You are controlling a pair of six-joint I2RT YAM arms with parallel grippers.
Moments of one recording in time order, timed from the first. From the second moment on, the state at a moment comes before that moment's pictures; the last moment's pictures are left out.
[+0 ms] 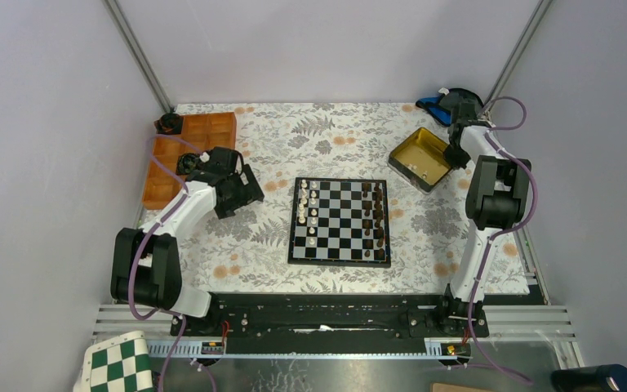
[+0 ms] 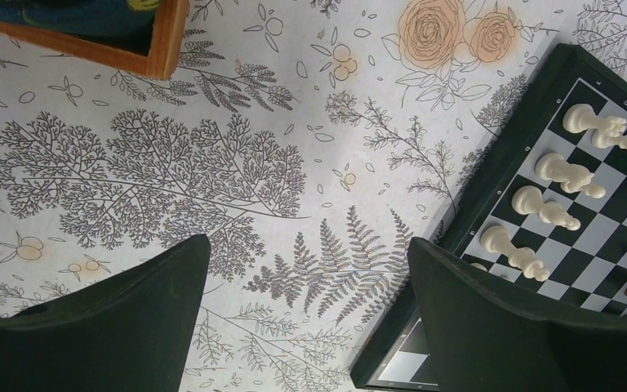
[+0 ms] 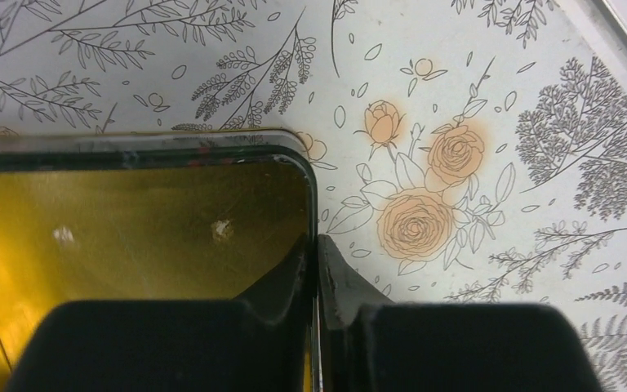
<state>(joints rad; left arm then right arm) -0.17 1.45 0.95 -0.58 -0.01 -0.63 -0.12 2.13 1.65 -0.67 0.38 0.60</state>
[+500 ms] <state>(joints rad) -0.17 1.45 0.95 -0.58 -0.01 -0.62 -0.12 2.13 1.65 -0.70 0.37 0.83</state>
